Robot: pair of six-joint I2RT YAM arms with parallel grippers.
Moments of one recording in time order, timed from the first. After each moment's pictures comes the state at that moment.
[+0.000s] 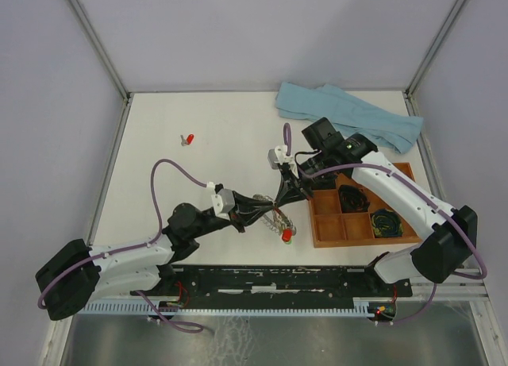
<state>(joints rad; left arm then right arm) -0.93 1.00 0.26 1.01 0.33 -0.09 0.62 1.43 1.33 -0.97 -1.05 -0.83</state>
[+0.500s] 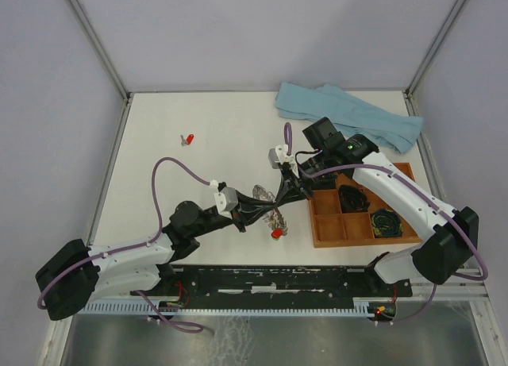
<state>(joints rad) -0.93 1.00 0.28 0.96 0.33 -0.09 0.62 1.42 1.33 -0.96 -1.05 -0.82</state>
